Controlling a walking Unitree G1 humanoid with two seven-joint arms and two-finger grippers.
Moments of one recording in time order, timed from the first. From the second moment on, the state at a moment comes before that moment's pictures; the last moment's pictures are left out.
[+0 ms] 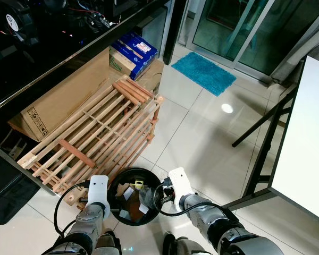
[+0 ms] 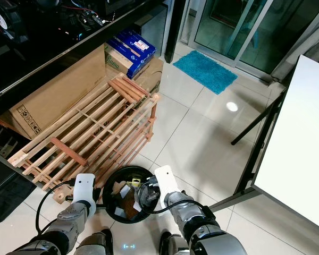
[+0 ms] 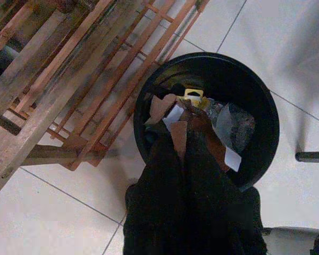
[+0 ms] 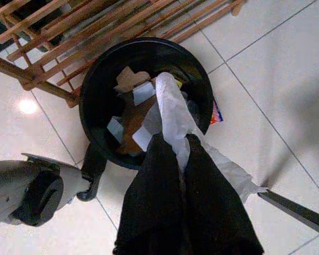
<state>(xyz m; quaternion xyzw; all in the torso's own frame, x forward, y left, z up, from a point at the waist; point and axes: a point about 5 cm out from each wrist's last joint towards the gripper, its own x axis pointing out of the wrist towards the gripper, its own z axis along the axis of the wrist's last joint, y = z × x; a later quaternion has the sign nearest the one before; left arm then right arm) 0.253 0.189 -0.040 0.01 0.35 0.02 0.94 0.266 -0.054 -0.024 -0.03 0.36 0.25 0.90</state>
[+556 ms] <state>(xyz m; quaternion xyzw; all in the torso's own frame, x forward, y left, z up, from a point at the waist) 0.253 0.189 -0.040 0.02 0.35 0.02 0.94 0.265 -0.051 -0.023 -0.02 0.36 0.27 0.89</state>
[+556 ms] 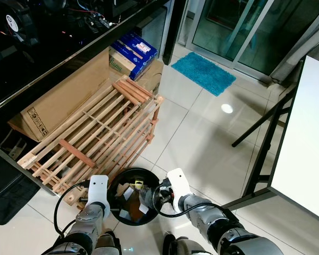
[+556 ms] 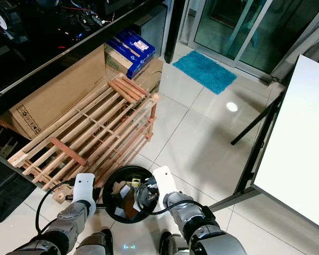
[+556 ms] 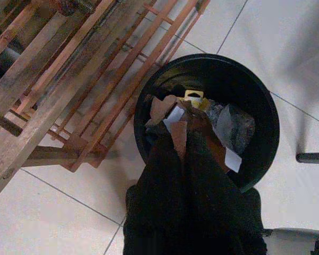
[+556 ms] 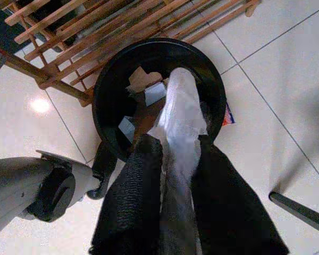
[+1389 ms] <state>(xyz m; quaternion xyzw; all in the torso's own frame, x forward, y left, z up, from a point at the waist) 0.254 0.189 -0.039 0.02 0.34 0.02 0.94 0.266 -0.051 -0.023 -0.01 0.36 0.26 0.90</state>
